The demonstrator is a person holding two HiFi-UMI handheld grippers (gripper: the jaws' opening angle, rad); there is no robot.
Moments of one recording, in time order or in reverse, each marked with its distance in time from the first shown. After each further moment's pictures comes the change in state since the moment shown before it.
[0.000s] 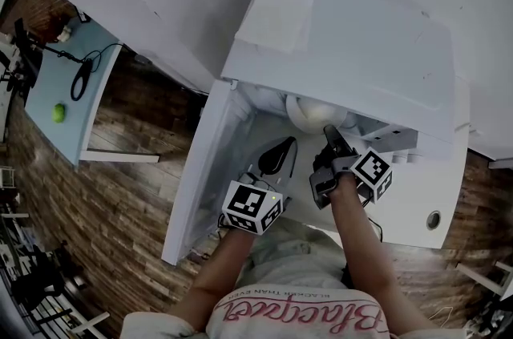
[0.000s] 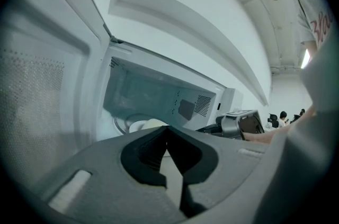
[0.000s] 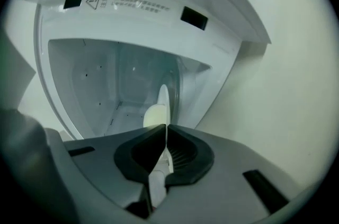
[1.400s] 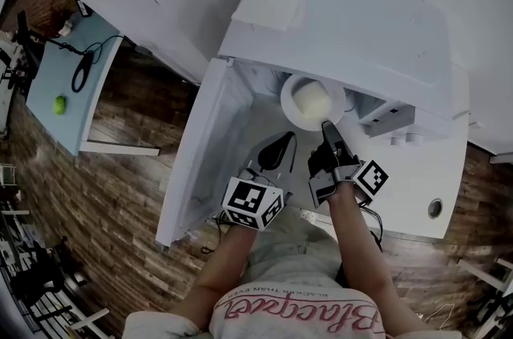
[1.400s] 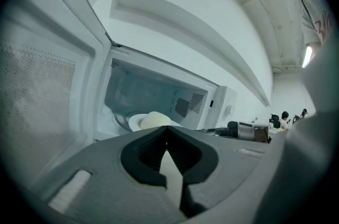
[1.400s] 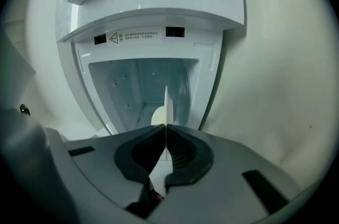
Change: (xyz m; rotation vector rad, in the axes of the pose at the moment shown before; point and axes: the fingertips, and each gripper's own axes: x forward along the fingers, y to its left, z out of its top) left arm -0.017 -0.019 -0.015 0.000 -0.017 0.022; right arm -0.034 0.007 -0.015 0.057 -0.013 0.288
